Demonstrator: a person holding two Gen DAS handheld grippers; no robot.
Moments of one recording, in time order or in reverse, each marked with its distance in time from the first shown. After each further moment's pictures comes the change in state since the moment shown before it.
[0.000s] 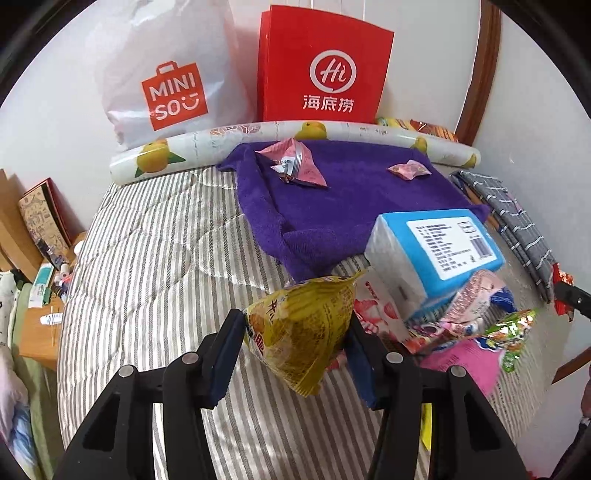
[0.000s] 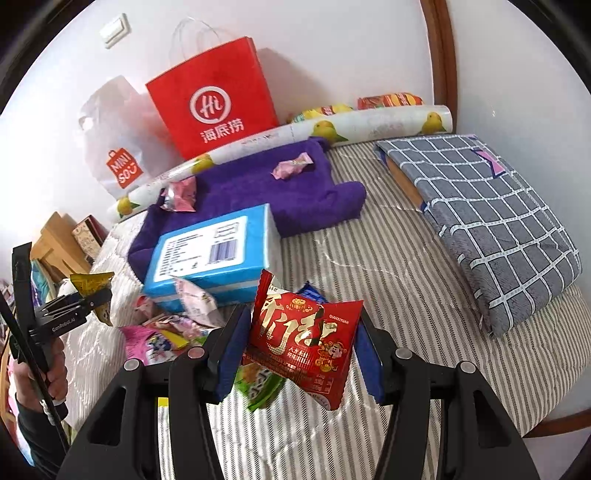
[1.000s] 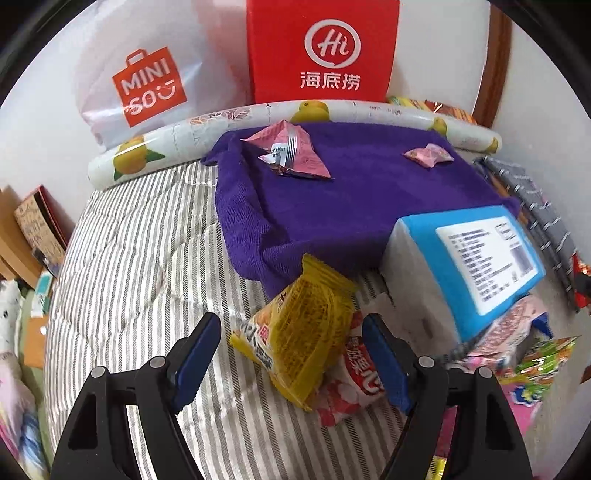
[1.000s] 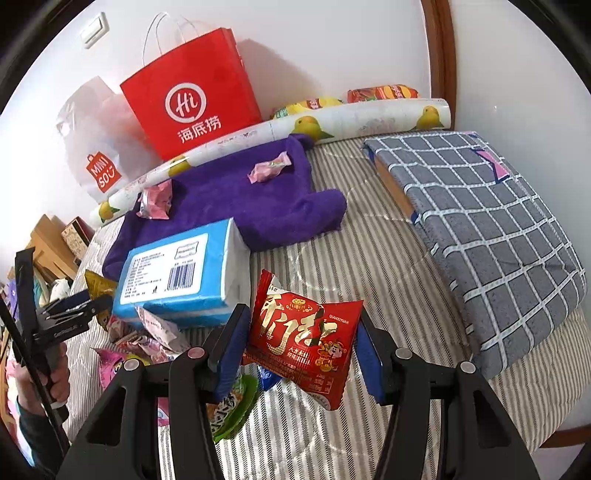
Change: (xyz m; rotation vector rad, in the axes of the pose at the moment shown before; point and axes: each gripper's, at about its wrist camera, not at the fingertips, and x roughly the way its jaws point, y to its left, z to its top) left arm 0.062 -0.021 0.022 0.041 0.055 0.079; right arm 0.039 -0.031 0.029 0.014 0.052 -0.028
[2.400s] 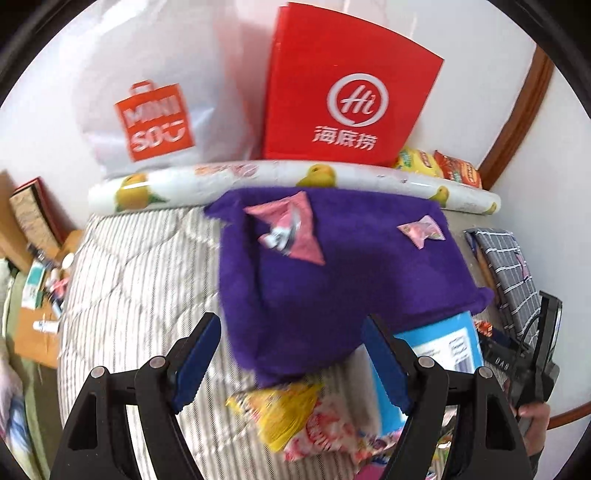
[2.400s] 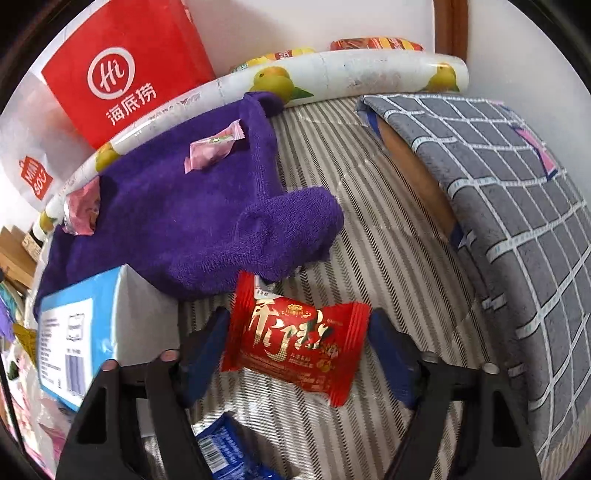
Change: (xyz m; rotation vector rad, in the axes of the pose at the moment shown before) left arm -0.033 0.022 0.085 -0.170 0.042 -0.079; right arm 0.118 -0.016 0.054 0.015 0.124 -0.098
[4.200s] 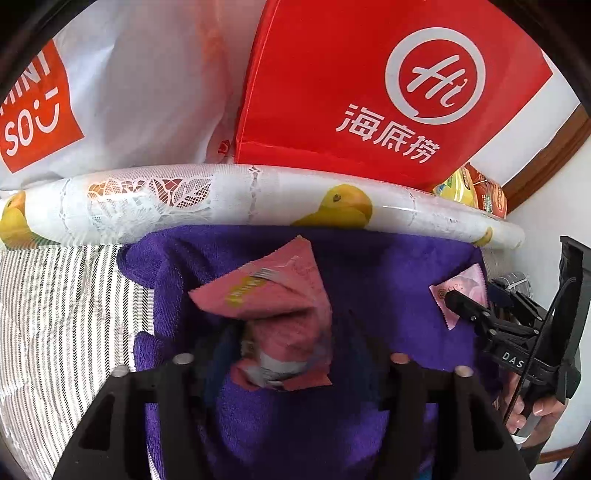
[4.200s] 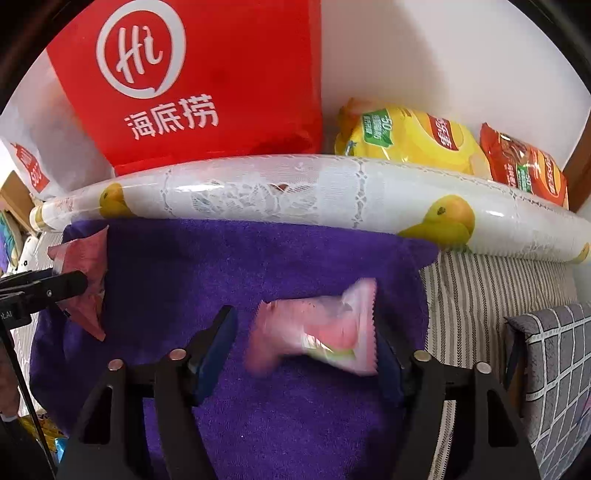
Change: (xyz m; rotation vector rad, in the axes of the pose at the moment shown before) left arm 0.149 -0.004 0.089 -0.067 0.128 -0.123; right arm 0.077 0.117 0.155 -0.304 -0.015 0.063
